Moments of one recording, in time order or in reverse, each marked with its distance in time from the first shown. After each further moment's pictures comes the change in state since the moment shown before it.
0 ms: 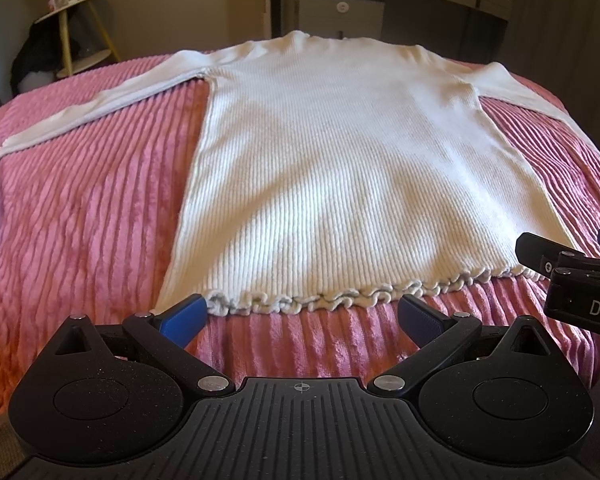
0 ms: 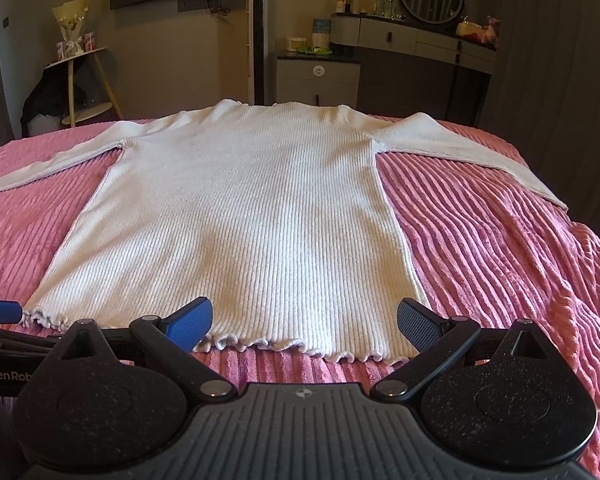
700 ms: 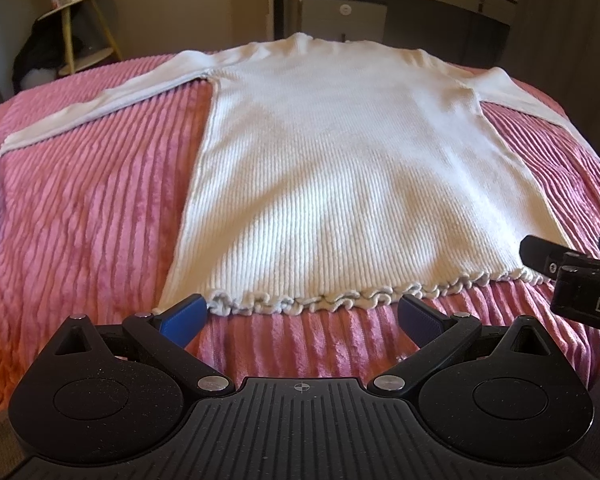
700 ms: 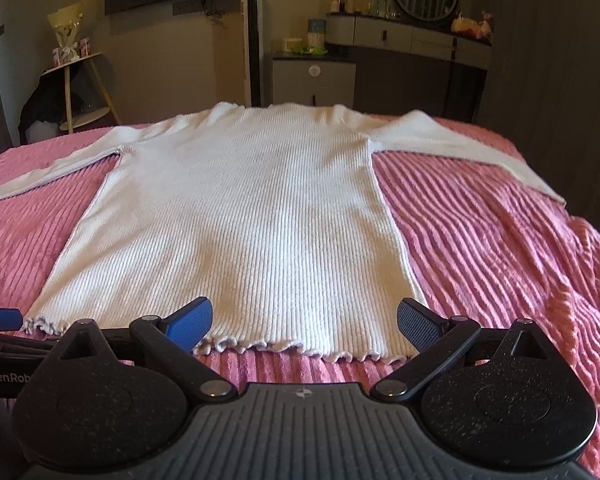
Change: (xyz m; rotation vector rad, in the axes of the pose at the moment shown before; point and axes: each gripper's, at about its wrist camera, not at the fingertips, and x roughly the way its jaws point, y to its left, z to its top) left arm -0.005 0.002 0.002 -0.013 -0.005 -0.005; right arm -0.001 -0.006 0.002 0.033 0.023 0.013
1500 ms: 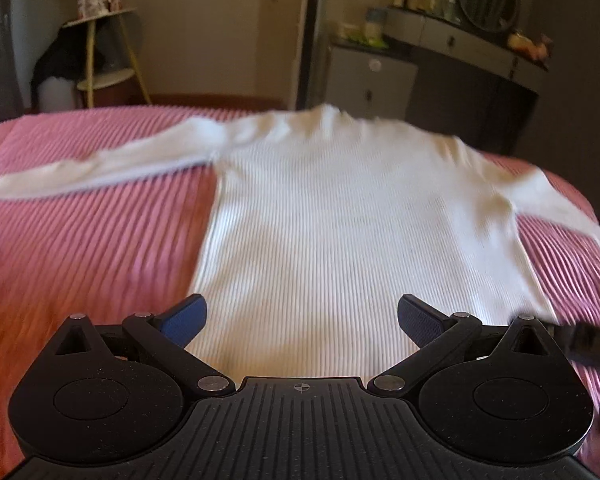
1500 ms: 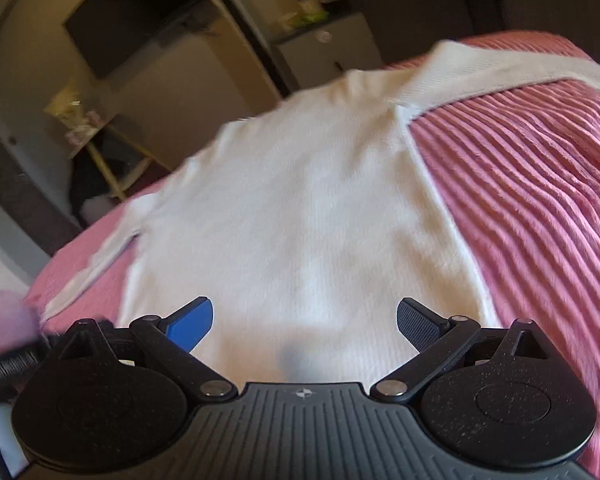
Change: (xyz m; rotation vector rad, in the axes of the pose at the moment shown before) left arm 0.053 0.009 0.114 -0.128 -0.146 0.032; right arm 0.128 -0.066 0.069 0.378 0.109 0.292
